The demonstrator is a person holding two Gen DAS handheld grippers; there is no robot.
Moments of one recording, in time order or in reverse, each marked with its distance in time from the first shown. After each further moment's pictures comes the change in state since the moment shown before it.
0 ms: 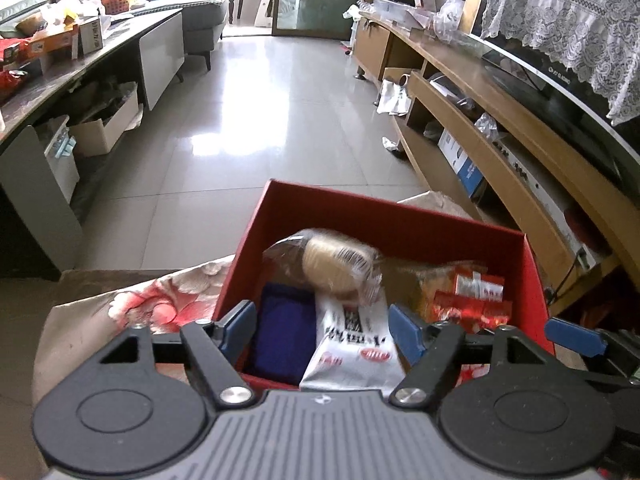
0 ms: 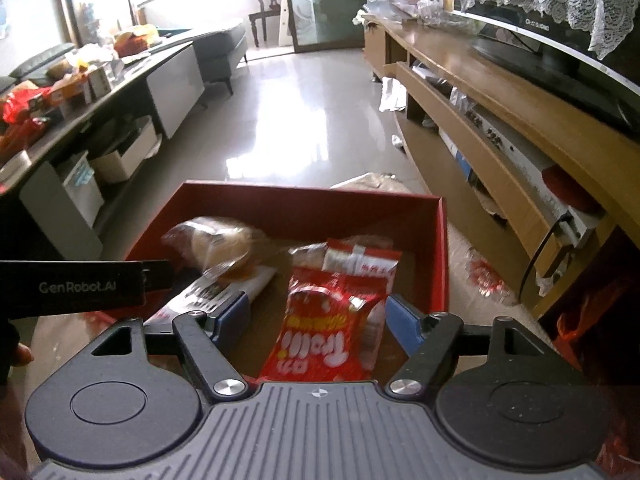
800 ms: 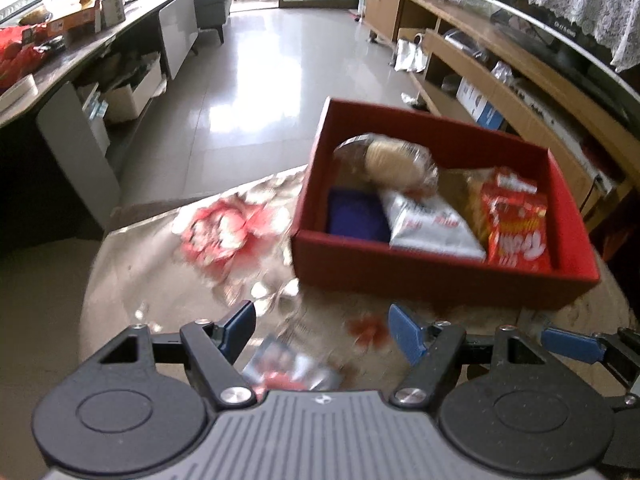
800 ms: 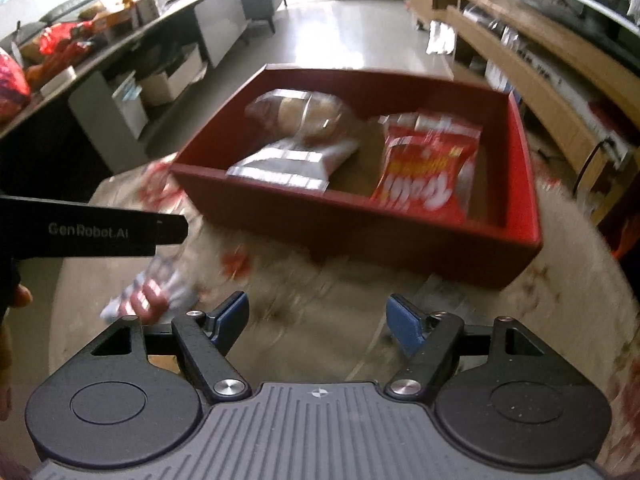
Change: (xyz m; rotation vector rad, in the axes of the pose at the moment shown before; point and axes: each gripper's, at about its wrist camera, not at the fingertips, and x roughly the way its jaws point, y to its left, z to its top) left arm -0.027 0.048 -0.067 0.047 0.099 0.053; right arm -0.012 0.052 -0.075 -0.056 0.171 0.081
